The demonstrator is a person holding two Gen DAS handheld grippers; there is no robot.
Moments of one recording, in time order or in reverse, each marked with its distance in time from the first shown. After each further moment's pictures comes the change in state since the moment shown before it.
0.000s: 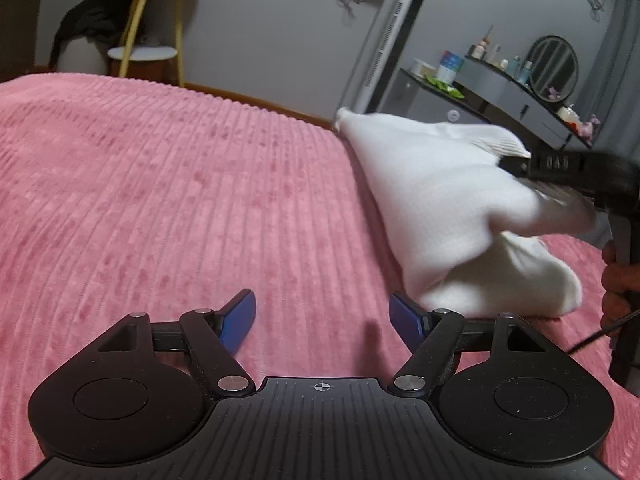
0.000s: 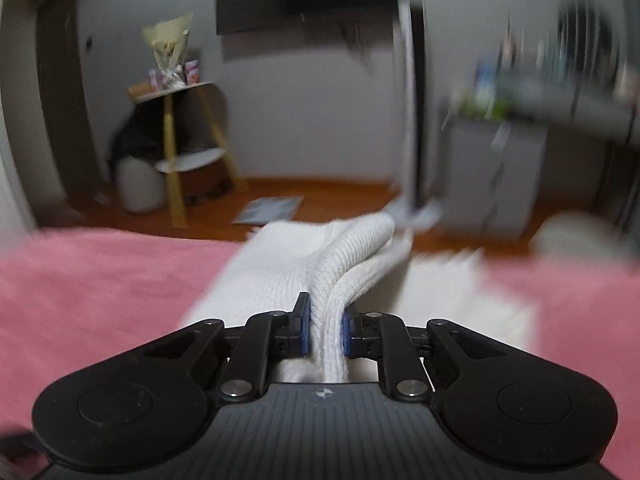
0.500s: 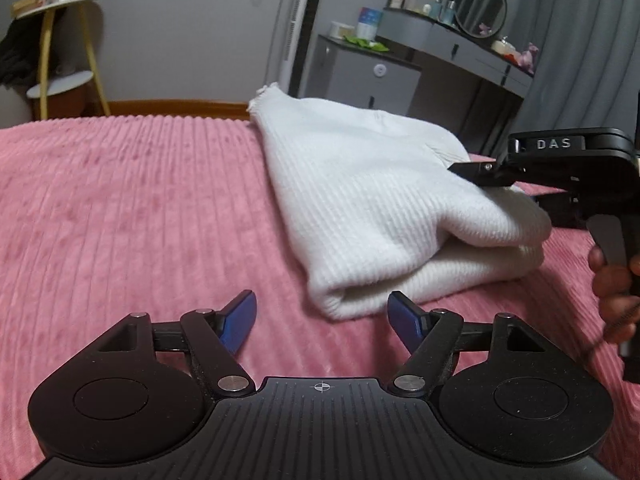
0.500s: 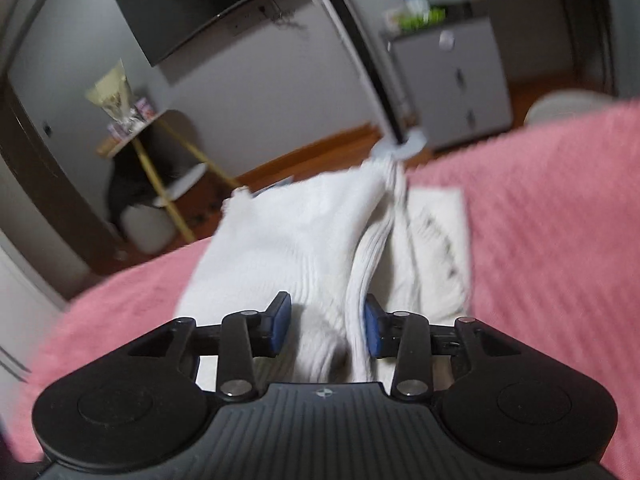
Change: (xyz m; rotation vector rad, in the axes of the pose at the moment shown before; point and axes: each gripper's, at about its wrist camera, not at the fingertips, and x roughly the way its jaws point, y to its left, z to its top) left arm 0.042 -0.062 0.010 0.235 0.072 -0.100; right arm -0.002 -0.109 -0.043 0.491 0.162 0.199
